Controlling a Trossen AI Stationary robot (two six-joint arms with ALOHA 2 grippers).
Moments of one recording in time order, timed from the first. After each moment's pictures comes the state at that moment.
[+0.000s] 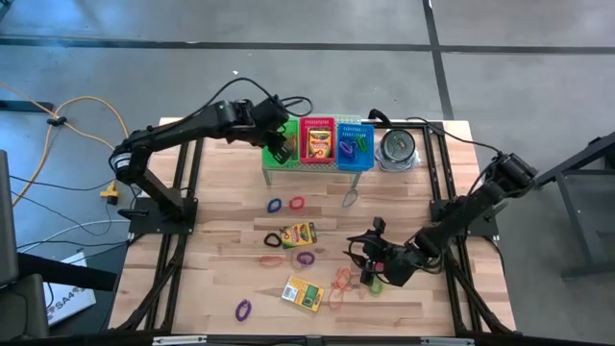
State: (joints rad) left arm 0.35 1.55 1.66 -1.07 -0.26 -0.36; right arm 0.67 1.48 0.75 0.05 0.81 0.57
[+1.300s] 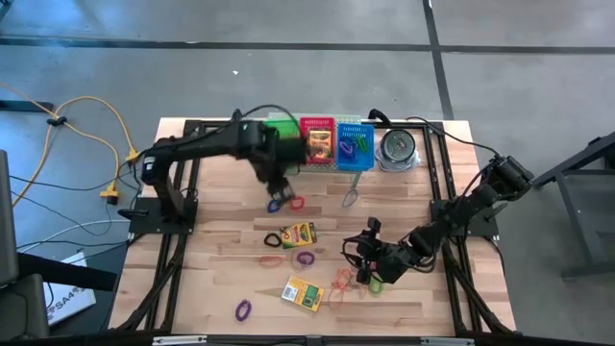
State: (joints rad) left arm 0.09 1.78 2.02 -1.57 -0.03 -0.45; right arm 0.62 1.53 0.75 0.06 0.72 0.54
